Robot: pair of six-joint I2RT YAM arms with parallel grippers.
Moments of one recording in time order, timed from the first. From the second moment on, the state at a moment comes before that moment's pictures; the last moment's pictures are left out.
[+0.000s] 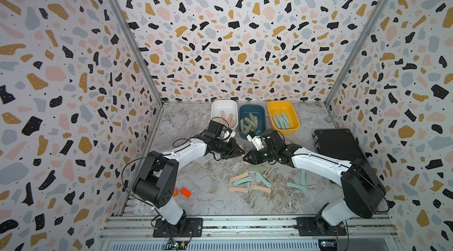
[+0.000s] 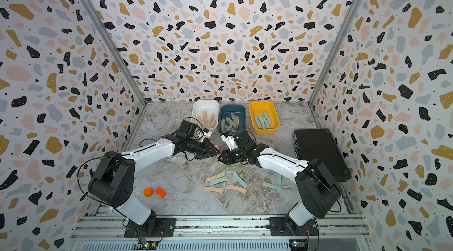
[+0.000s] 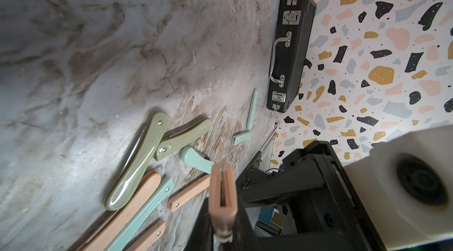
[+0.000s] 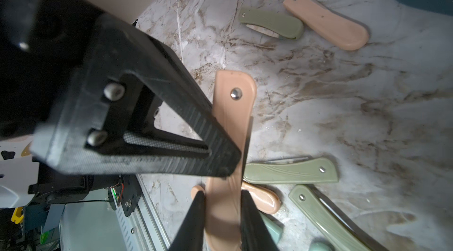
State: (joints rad) left arm -0.44 1.64 1.01 -0.31 0.86 -0.75; right arm 0.73 1.54 0.96 -0.20 -0.49 0.44
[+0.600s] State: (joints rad) left arm -0.38 1.65 1.21 -0.59 0.78 -0.61; right arm 0.73 1.54 0.98 -0.33 -0.38 0.35
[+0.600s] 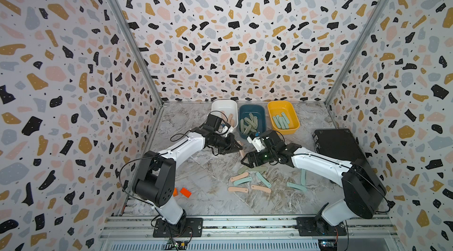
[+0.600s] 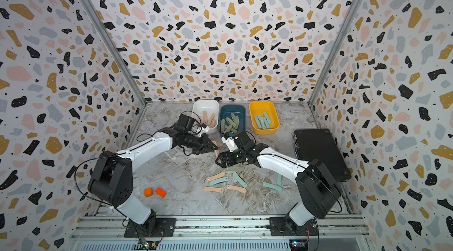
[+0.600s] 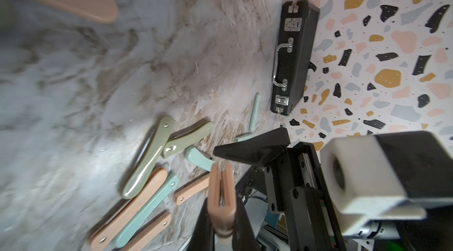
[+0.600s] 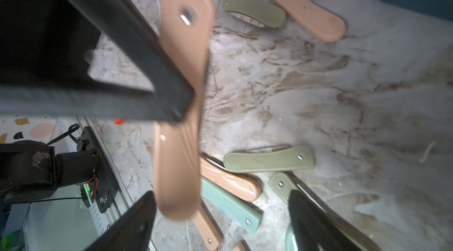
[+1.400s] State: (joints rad) left arm -0.15 2.37 2.35 -1.04 0.61 -0.36; right arm 0.62 1.53 1.05 -0.54 -0.31 0.23
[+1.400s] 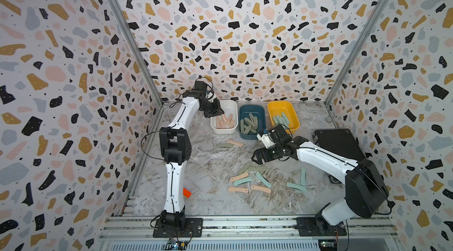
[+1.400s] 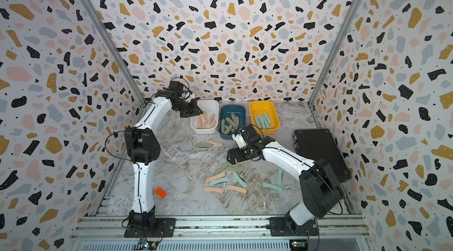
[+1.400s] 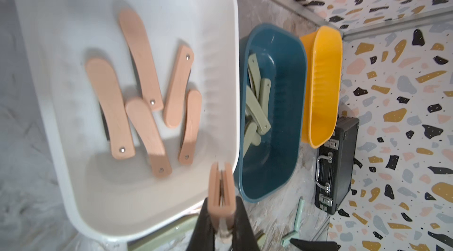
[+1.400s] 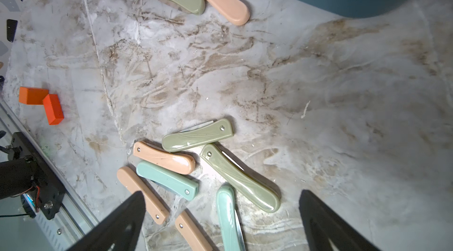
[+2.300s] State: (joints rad) left arm -0.15 2.28 2.13 -0.91 0.69 -0.53; right arm 0.62 1.76 1.22 -0.49 -0.25 0.16
